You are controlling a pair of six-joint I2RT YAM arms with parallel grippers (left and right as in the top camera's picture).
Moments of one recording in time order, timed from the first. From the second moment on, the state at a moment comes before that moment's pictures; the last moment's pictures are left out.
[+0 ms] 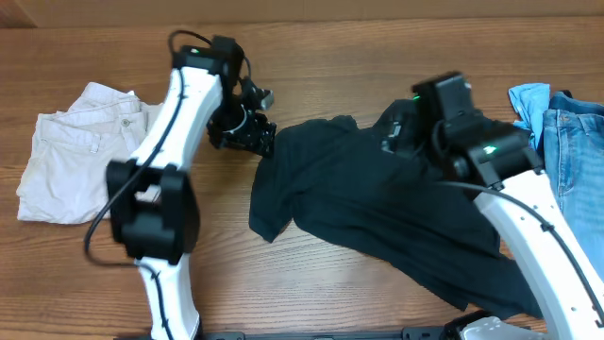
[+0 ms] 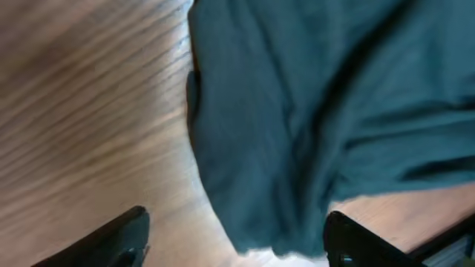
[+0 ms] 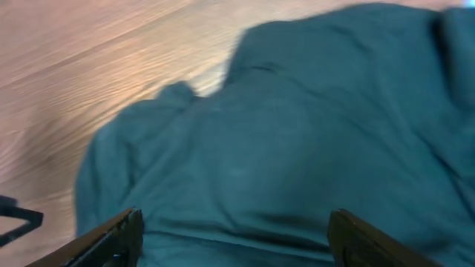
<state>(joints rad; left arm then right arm) -0.19 2.17 1.85 -1.34 0.30 0.19 0.33 1.40 1.41 -1.07 0.15 0.63</state>
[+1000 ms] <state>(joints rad) 0.03 2.31 1.86 -1.38 0.14 -0.07 0.27 1.40 1.41 -1.17 0.18 0.64</state>
